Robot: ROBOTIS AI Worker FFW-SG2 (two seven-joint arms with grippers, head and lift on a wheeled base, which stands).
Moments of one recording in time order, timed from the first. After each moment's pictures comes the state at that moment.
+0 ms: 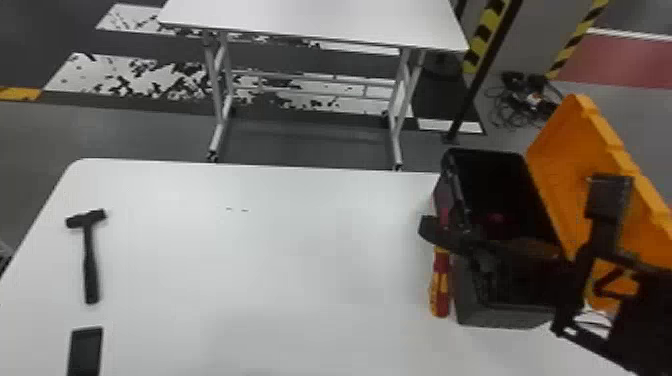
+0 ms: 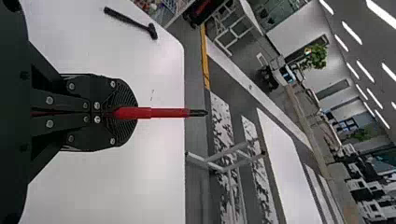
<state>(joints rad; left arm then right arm) 0.66 0.00 0.20 -2.20 0.14 1.11 -1.07 0.39 -0.15 -0.36 -2.44 -0.46 1.16 0.58</state>
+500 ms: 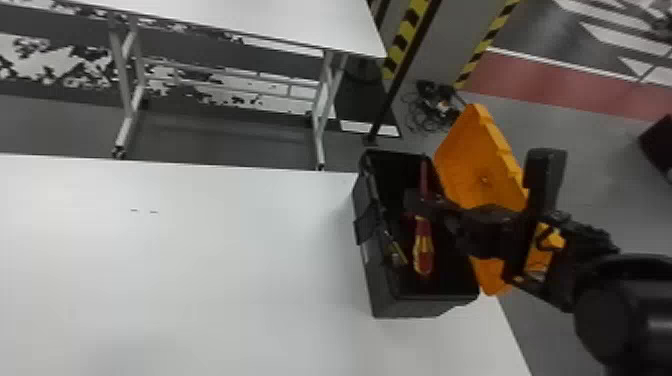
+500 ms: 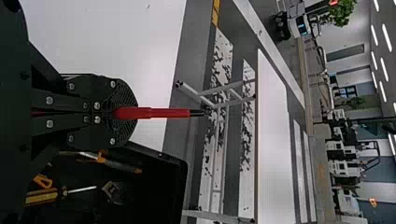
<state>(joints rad) 0.69 0.00 0.23 -2.19 0.13 1.10 -1.09 0.32 -0.32 -0.42 -2.30 -0.31 1.02 0.59</state>
